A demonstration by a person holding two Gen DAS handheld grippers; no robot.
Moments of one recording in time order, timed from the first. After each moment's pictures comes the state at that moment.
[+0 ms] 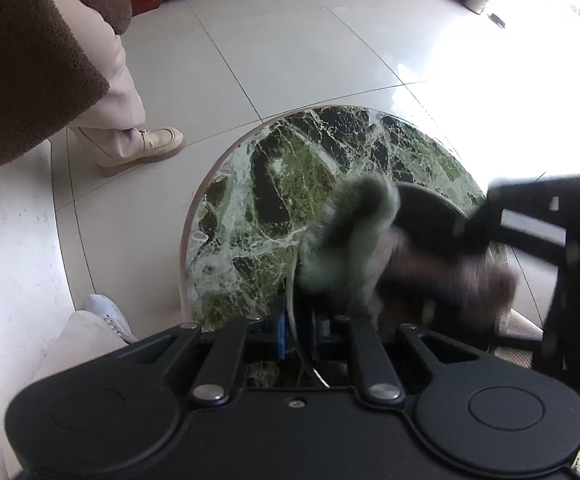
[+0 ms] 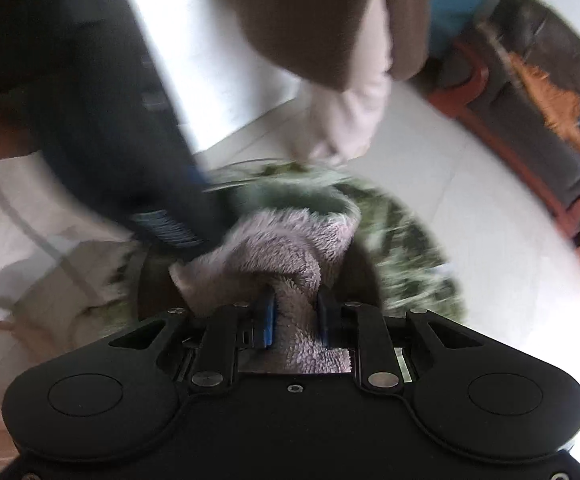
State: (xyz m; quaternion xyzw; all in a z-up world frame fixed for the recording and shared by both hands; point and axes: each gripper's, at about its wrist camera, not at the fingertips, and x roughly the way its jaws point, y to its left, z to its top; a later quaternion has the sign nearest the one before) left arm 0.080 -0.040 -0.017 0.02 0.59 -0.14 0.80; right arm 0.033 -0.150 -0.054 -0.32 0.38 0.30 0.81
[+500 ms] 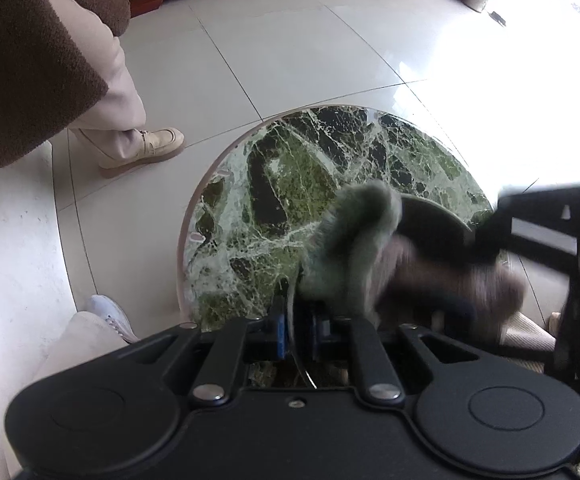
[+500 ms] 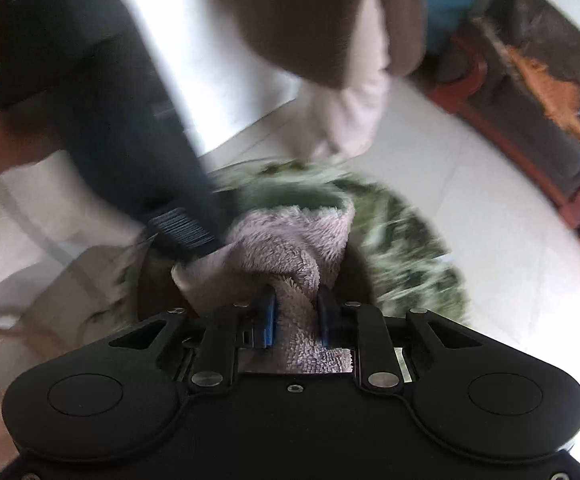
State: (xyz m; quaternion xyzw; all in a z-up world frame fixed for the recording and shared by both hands) left arm 0.080 -0.046 -0.016 0.03 0.59 -0.14 0.79; right arm 0.035 -0.152 -0.050 -0.28 0.39 0.31 0.82
